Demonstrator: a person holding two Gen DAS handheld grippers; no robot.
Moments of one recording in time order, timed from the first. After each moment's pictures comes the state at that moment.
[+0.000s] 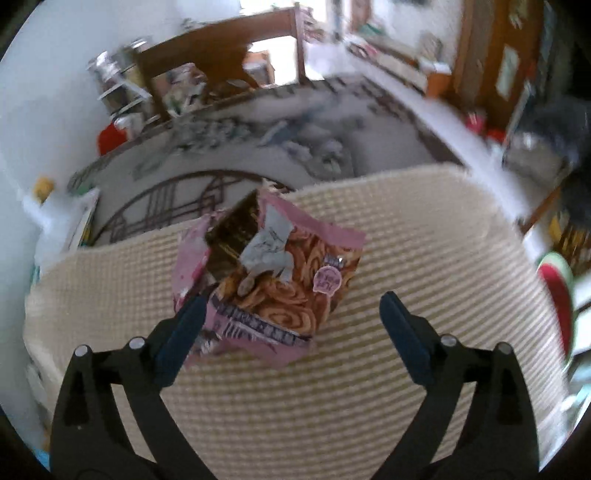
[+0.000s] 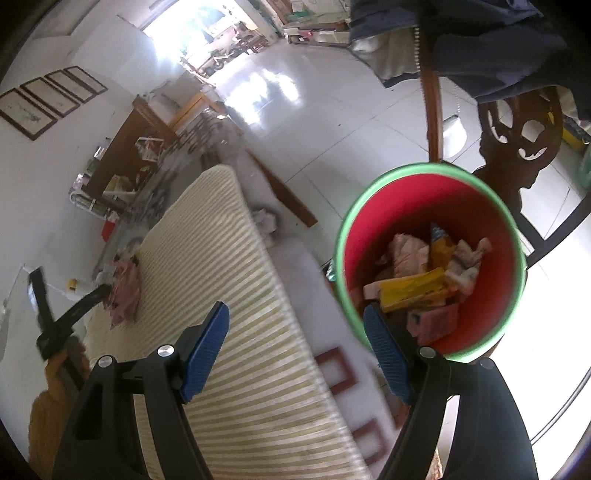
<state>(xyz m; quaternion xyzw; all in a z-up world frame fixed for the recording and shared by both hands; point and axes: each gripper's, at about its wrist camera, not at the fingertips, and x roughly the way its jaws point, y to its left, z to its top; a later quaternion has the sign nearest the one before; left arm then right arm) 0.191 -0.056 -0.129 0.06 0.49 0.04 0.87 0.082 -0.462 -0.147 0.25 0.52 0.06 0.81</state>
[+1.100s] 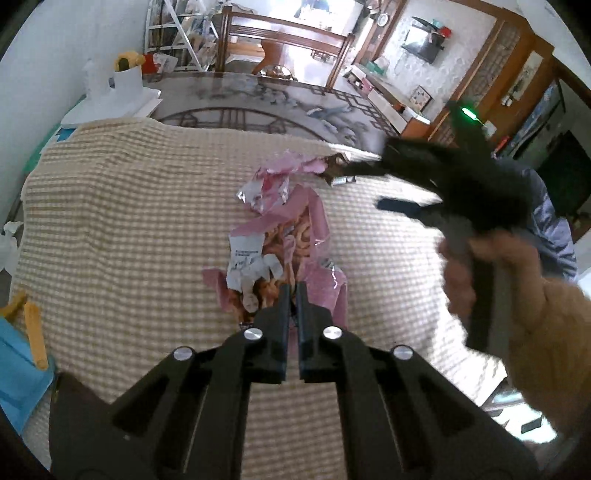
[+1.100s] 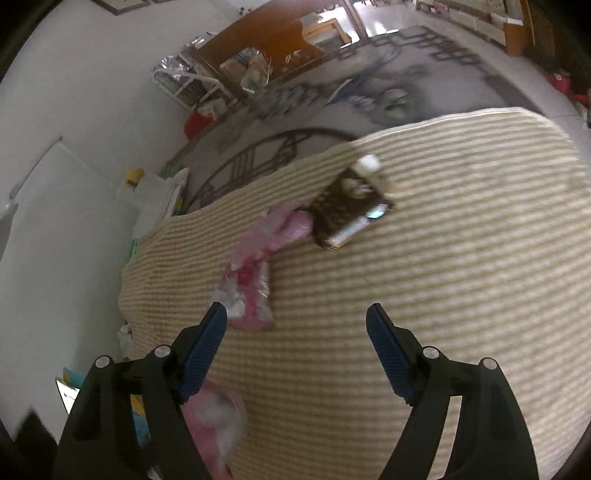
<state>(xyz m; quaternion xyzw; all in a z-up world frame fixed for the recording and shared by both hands) -0.021 0.070 -0.098 -0.14 0.46 -0.02 0.87 0.178 -0.095 -0.161 0.16 0.58 0.25 0.76</state>
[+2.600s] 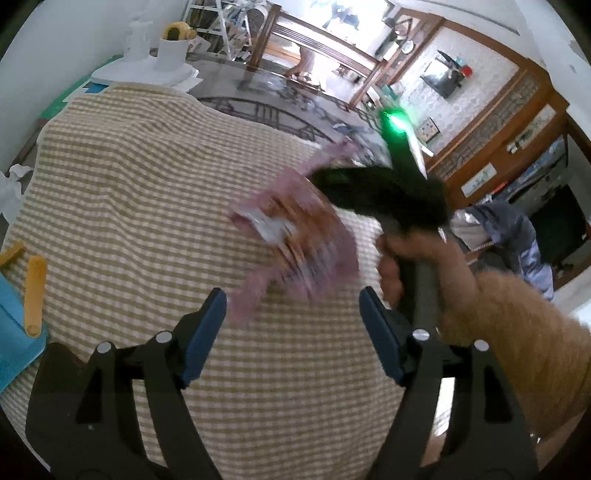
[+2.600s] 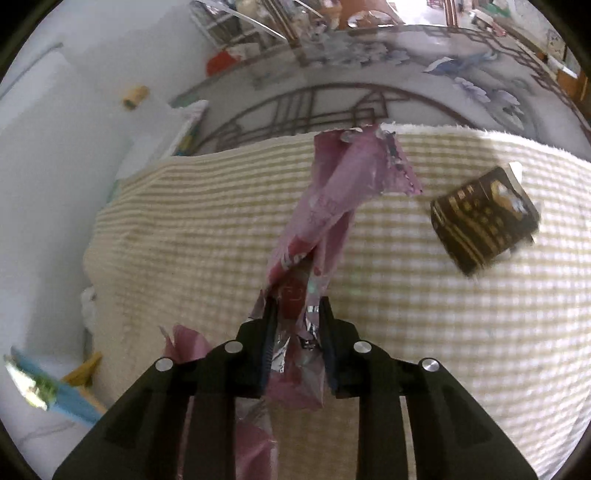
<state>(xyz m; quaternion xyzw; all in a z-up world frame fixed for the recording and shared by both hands) -0.039 0.125 -0.109 -0.25 0.44 0.00 0.86 0.171 -0.015 -0.188 0.03 0.58 0.31 0.76</state>
